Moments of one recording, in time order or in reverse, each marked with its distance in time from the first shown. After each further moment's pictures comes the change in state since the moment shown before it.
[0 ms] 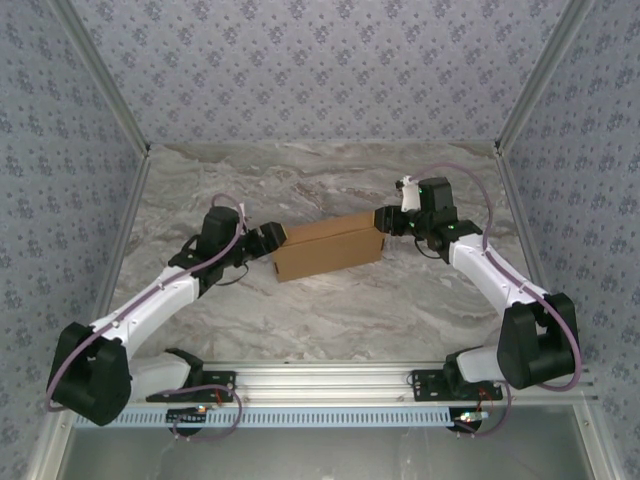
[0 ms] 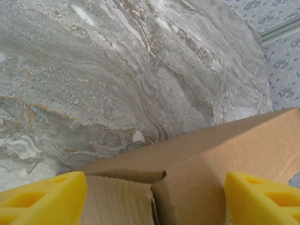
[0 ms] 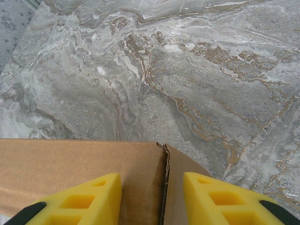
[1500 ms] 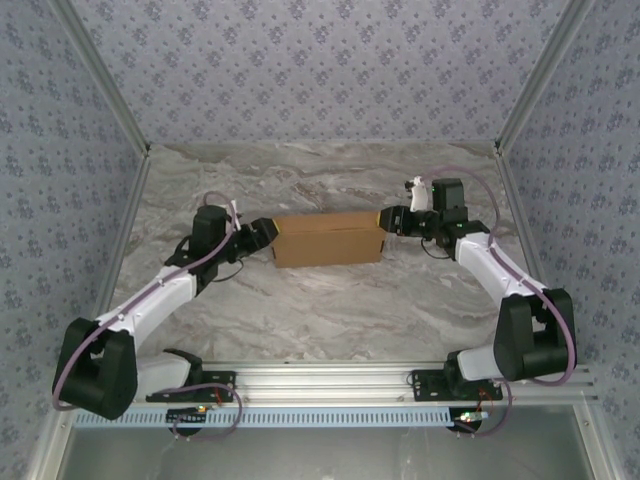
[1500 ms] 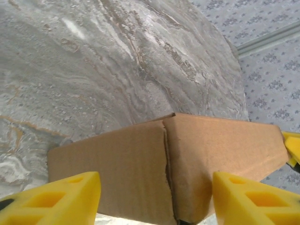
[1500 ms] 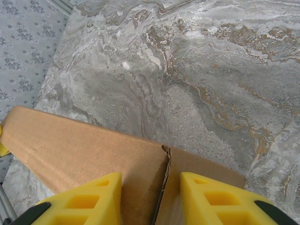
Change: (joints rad) left arm 0.108 0.030 -0.048 0.142 0.128 -0.010; right arm -0.101 0.027 -0.026 0.029 -0.242 0.056
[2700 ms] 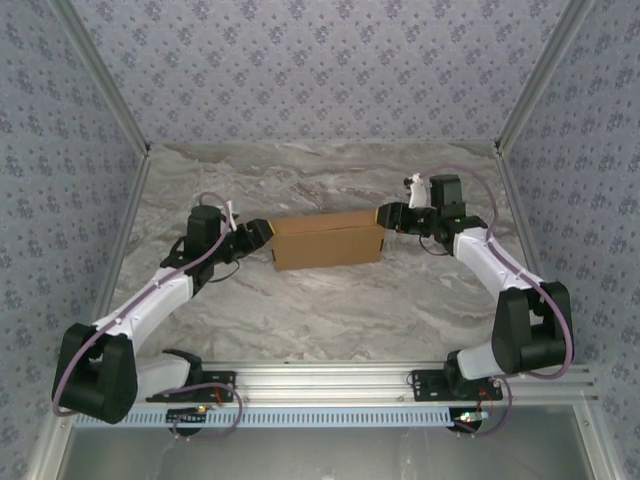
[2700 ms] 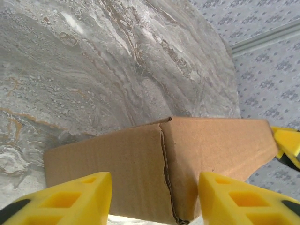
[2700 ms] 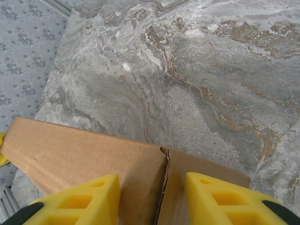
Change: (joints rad) left arm 0.026 -0.009 0.000 -0.008 0.059 -0.026; right arm 0.005 0.043 0.053 -0.018 -0.009 0.050
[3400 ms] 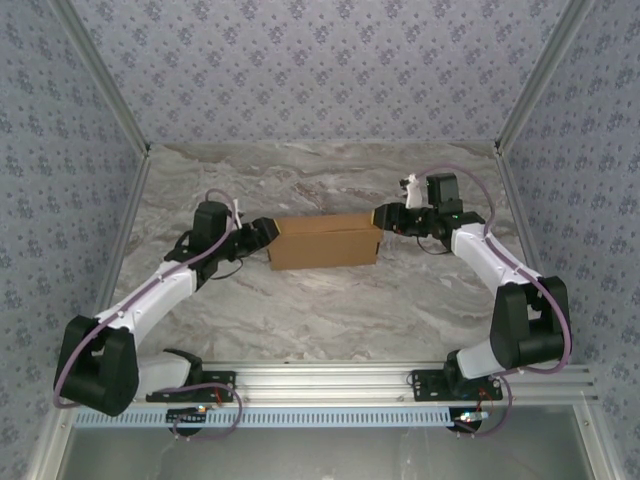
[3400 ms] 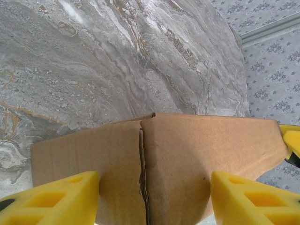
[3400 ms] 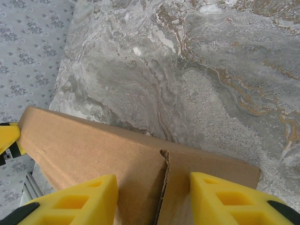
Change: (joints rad) left arm -0.038 0.045 0.053 -0.055 -0.016 0.010; right arm 0.010 0.024 0.027 -0.044 -0.066 0.030
